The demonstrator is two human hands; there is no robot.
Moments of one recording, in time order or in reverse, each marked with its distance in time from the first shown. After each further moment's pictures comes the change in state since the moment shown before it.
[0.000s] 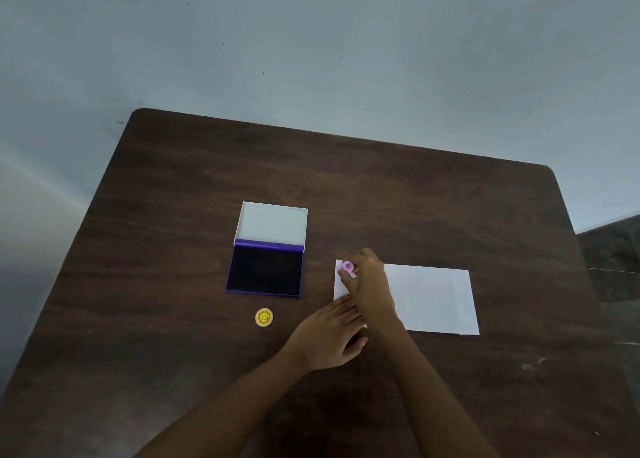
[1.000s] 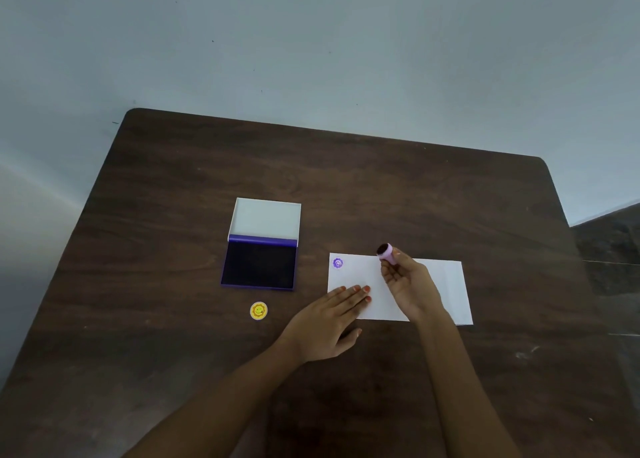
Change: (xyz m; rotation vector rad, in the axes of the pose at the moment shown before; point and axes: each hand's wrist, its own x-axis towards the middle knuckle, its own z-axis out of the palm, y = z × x) left_hand 0.001 -0.004 0.006 0.032 -0.100 -0.028; right_hand -0.008 0.041 -0.058 1.273 -0.039 0.501
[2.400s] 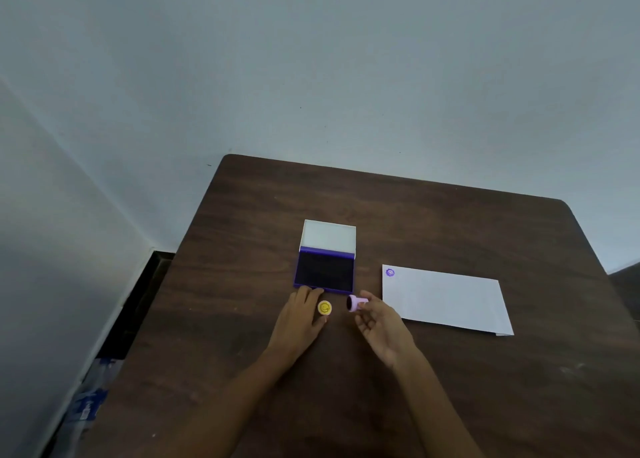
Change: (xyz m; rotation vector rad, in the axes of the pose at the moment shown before) left_hand -0.107 -0.028 -0.060 -0.115 0.254 -0.663; right_hand -0.084 0.093 0.073 0.032 -0.162 0.173
